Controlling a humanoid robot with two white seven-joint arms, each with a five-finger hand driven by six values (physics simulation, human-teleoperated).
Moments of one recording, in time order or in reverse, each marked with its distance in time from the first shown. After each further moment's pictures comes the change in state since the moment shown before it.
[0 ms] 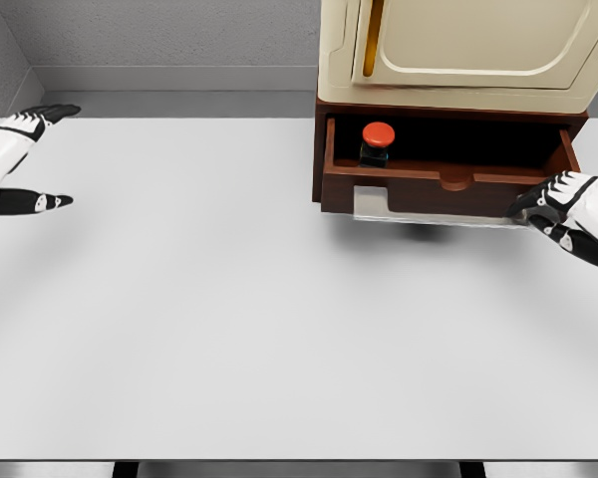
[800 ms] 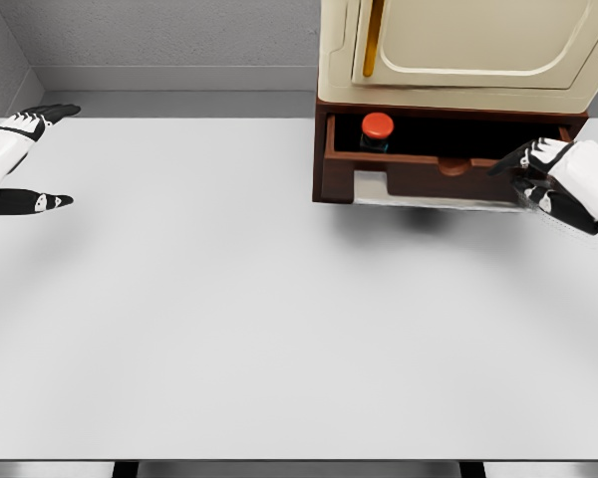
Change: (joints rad) left arm 0.000 0.000 0.000 0.000 0.000 0.000 0.000; right arm -0.275 0.090 0.192 0.129 -0.006 -0.001 0.001
